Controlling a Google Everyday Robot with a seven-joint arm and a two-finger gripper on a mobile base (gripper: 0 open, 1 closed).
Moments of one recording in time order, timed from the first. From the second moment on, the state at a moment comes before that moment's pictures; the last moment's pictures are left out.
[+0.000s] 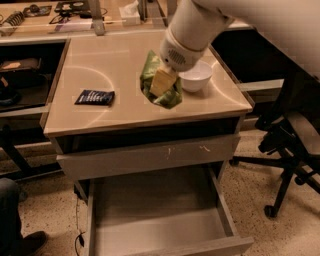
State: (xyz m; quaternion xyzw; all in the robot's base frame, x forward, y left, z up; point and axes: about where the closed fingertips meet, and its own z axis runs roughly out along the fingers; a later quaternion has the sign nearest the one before) arm 0.585 -0.013 0.931 -0.54 0.80 0.04 0.25
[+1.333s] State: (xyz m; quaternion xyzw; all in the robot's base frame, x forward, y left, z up) arm 0.464 -0.042 0.801 -0.46 0.87 0.13 0.14
